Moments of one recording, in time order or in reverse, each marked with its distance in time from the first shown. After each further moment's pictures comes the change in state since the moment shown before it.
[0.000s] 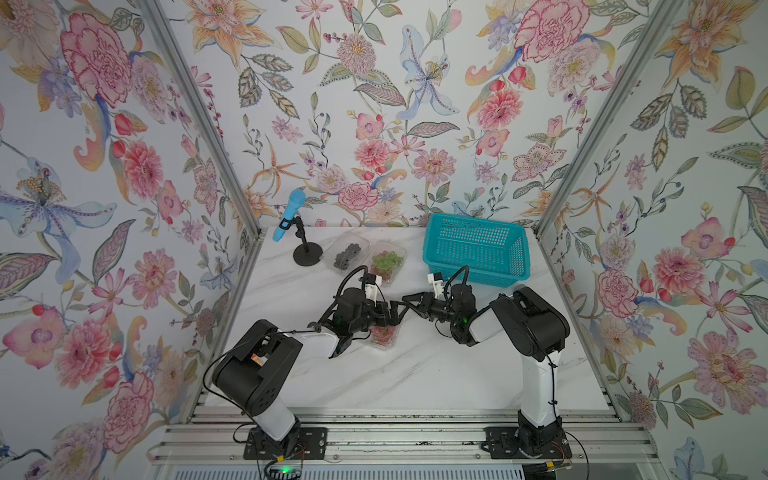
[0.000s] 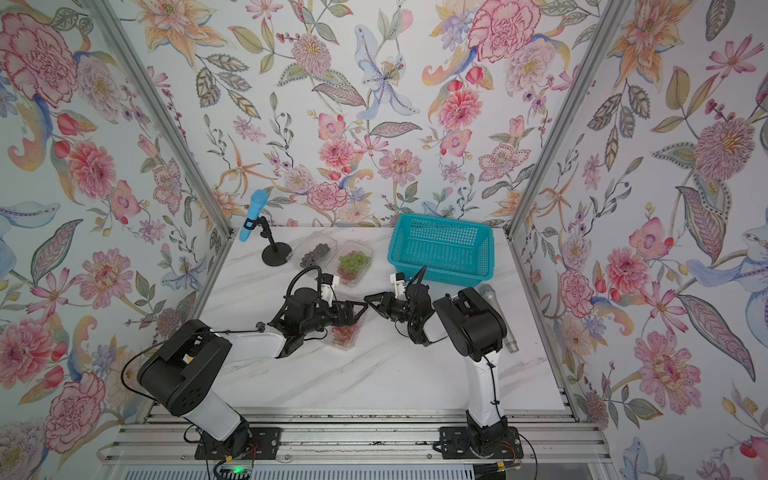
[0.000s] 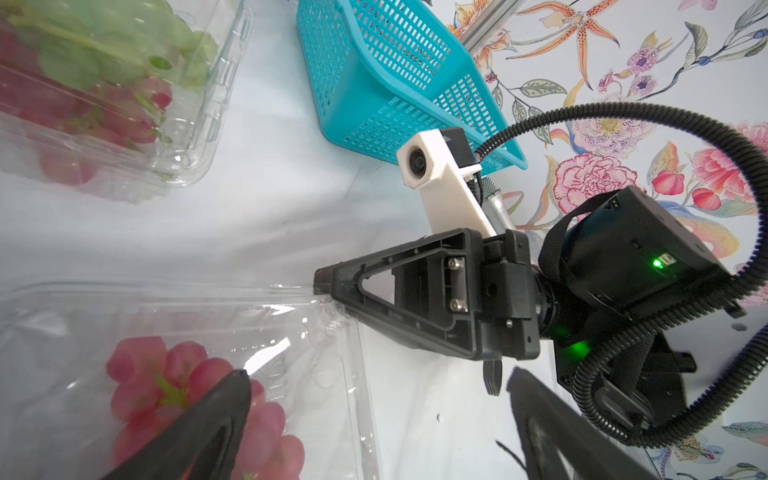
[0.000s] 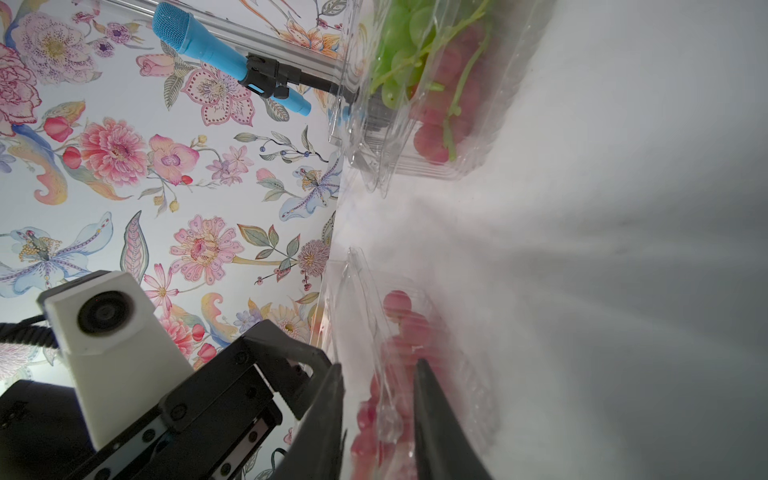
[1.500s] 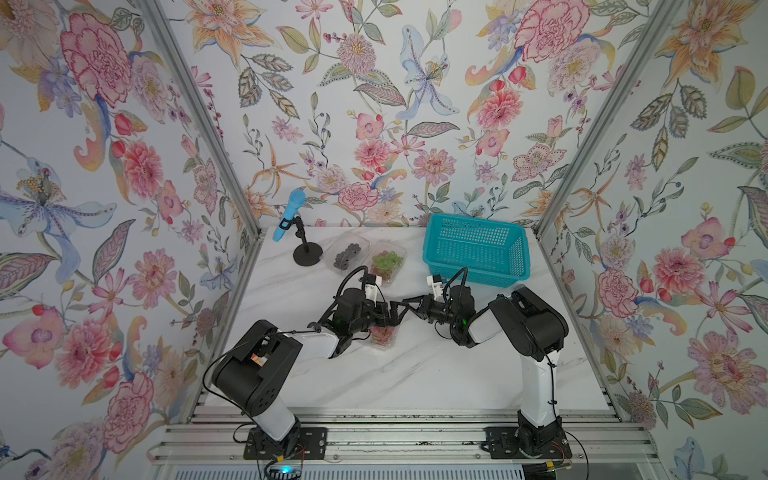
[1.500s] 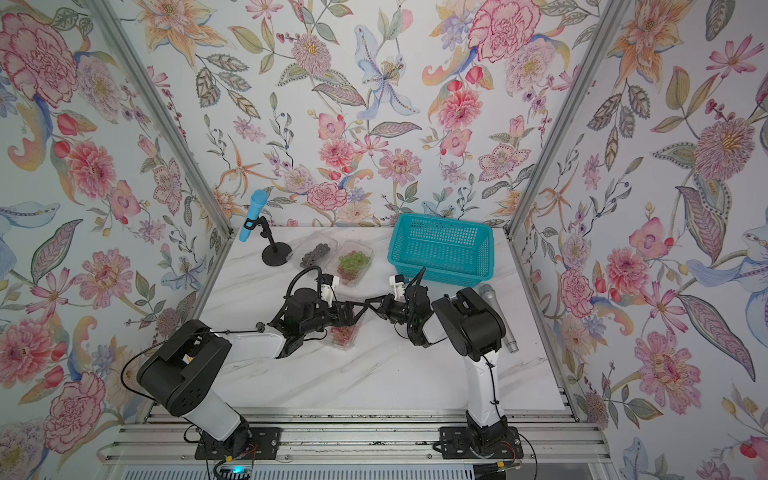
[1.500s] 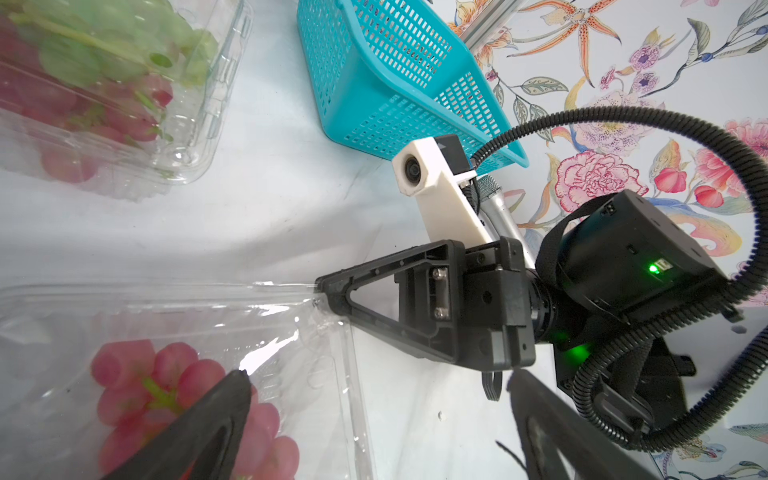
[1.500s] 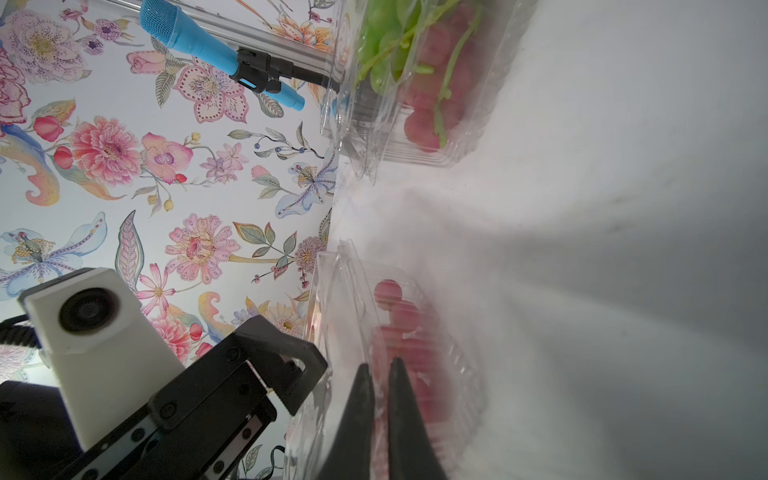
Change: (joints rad) left arm 0.000 -0.002 -0.003 -0.003 0.000 0.007; right arm 0.015 0.006 -0.004 -0.004 0.005 0.003
